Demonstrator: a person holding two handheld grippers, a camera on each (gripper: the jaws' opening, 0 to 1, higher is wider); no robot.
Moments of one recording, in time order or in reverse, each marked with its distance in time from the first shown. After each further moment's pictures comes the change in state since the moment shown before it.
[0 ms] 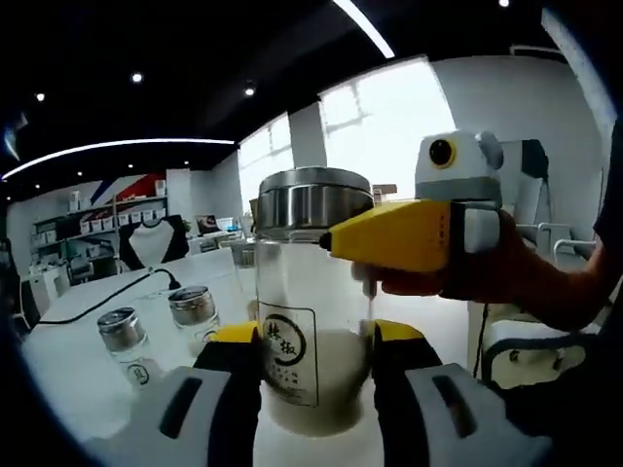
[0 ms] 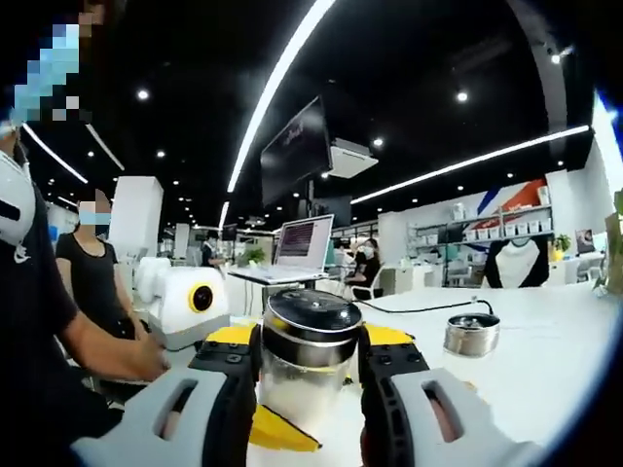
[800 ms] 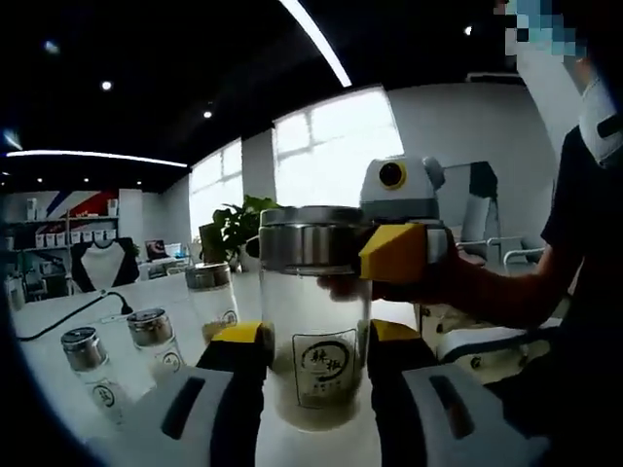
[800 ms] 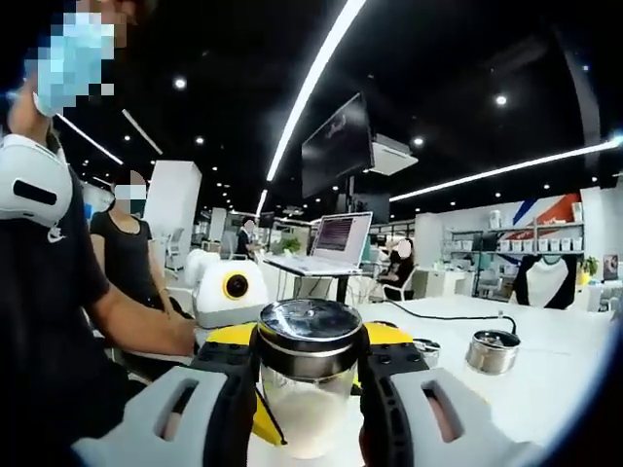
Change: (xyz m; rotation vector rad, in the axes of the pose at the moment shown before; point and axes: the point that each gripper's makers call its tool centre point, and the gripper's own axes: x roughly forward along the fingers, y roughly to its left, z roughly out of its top) left arm -0.014 -0.030 0.015 -0.006 -0.137 -0.315; right arm -0.012 0.028 0.002 -0.129 0.058 0.248
